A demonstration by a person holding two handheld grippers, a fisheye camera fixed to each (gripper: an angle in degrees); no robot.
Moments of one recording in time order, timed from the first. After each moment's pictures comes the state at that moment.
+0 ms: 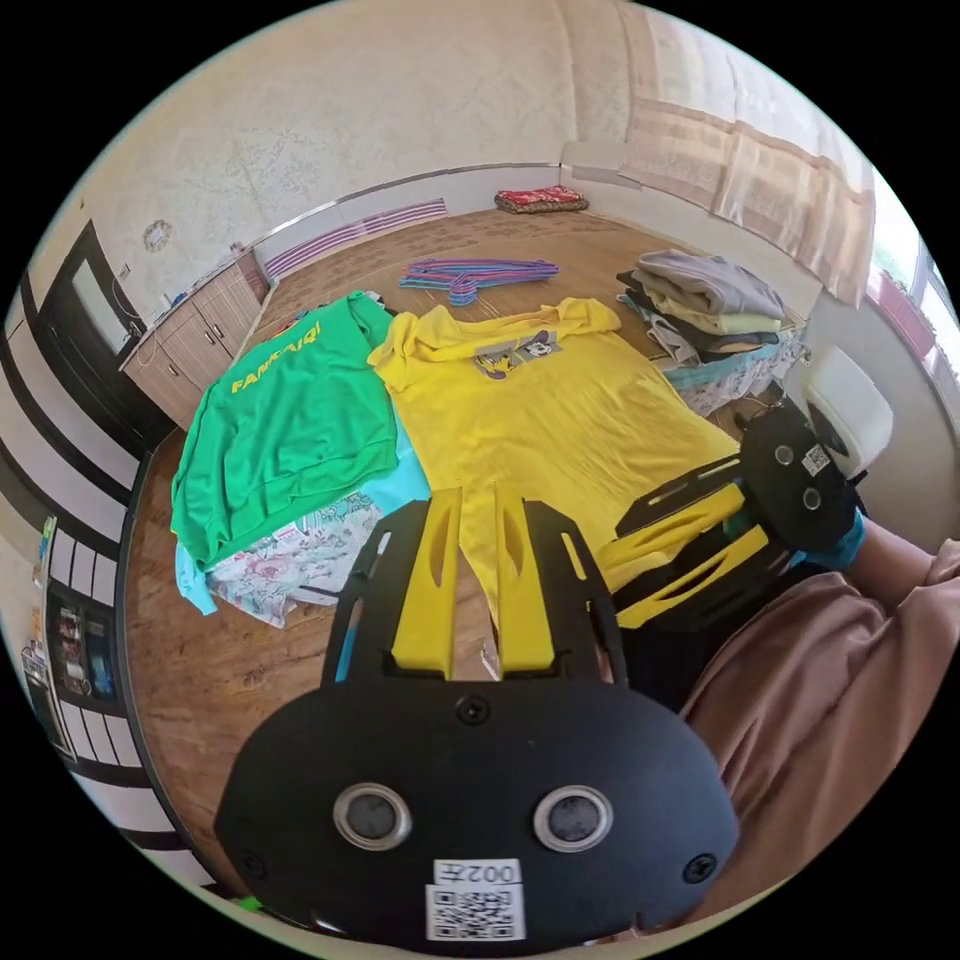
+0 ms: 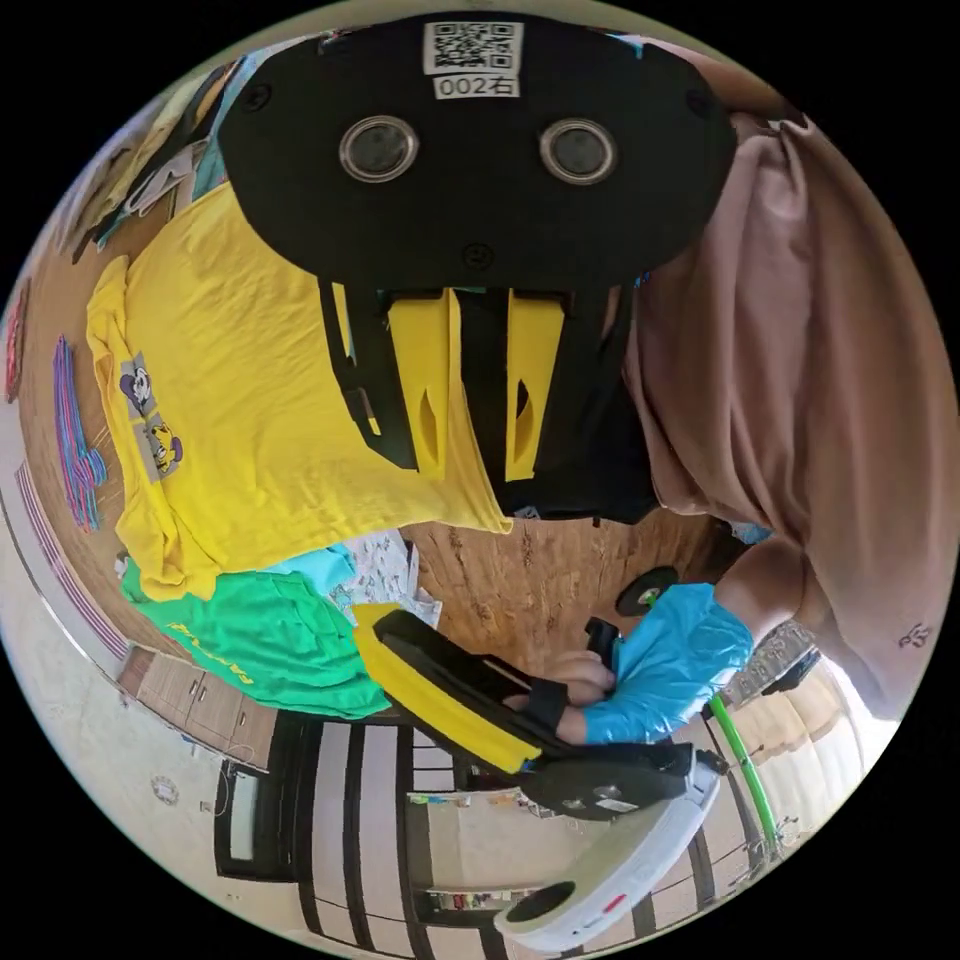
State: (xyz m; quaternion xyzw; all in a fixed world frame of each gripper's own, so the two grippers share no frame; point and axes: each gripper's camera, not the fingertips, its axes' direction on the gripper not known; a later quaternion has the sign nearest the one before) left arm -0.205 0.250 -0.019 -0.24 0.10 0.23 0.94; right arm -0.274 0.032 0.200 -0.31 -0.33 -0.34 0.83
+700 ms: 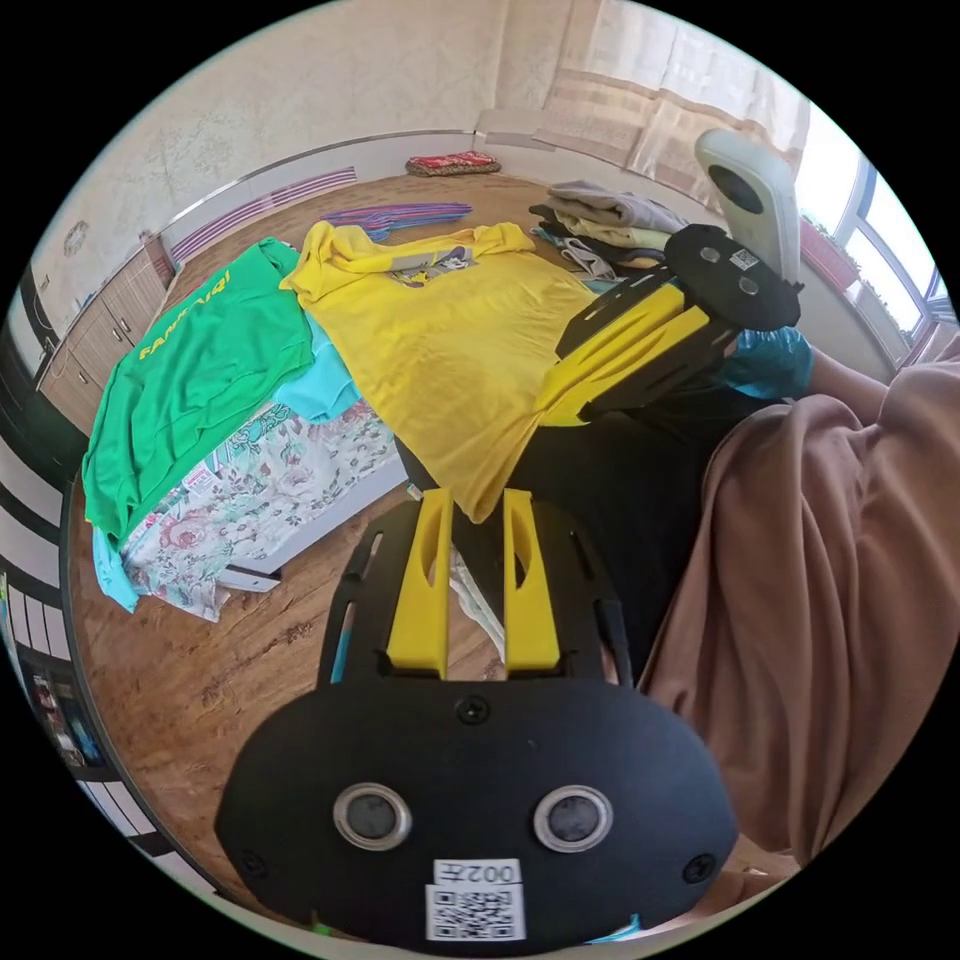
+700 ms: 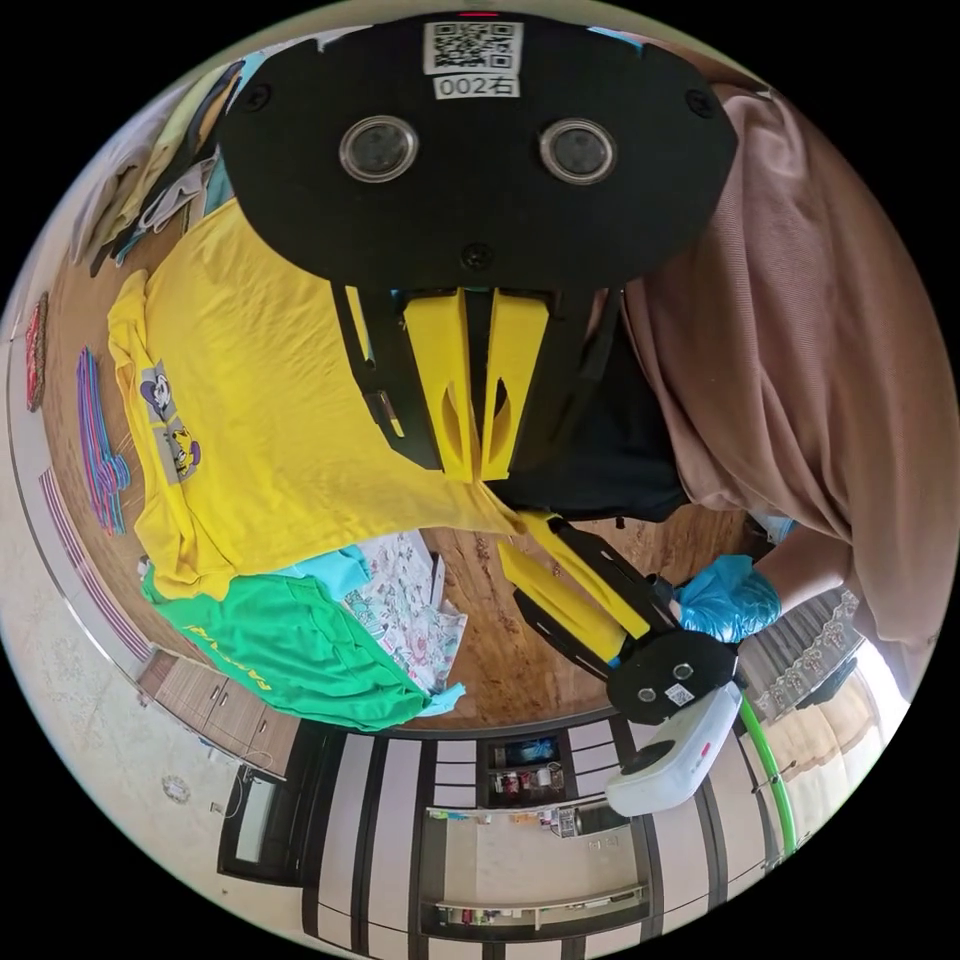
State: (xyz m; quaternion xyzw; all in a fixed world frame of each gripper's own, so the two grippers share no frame) left arm -0.292 0.366 -0.035 -0.29 0.22 0.27 0.89; right arm -0.351 0.083 0.181 -0.31 -0.29 -0.34 0.84
